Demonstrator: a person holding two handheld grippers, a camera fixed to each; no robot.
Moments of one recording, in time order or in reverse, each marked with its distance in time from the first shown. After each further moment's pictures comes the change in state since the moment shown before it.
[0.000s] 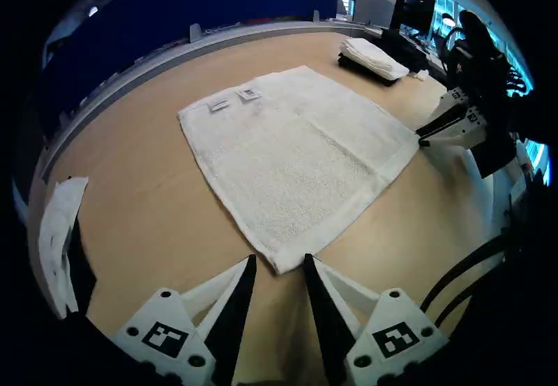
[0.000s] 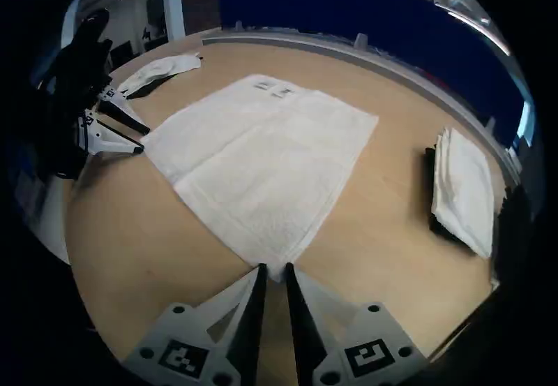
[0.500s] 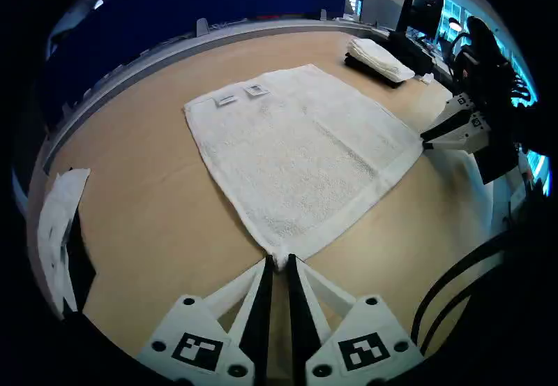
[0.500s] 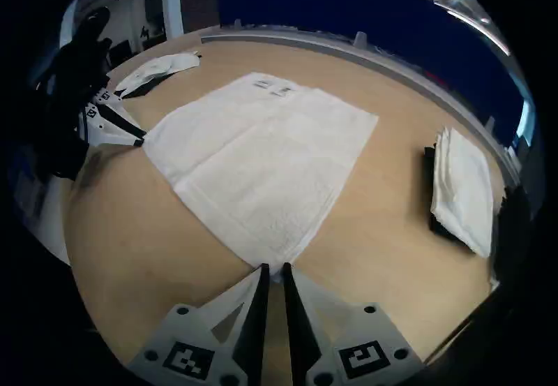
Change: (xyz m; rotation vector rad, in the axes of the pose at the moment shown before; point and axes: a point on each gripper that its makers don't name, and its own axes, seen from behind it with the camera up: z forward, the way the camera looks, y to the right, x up) left arm -0.002 -0.001 0.001 0.002 -0.016 -0.035; right arm 0.002 0.000 -0.001 -0.008 -0.012 0.003
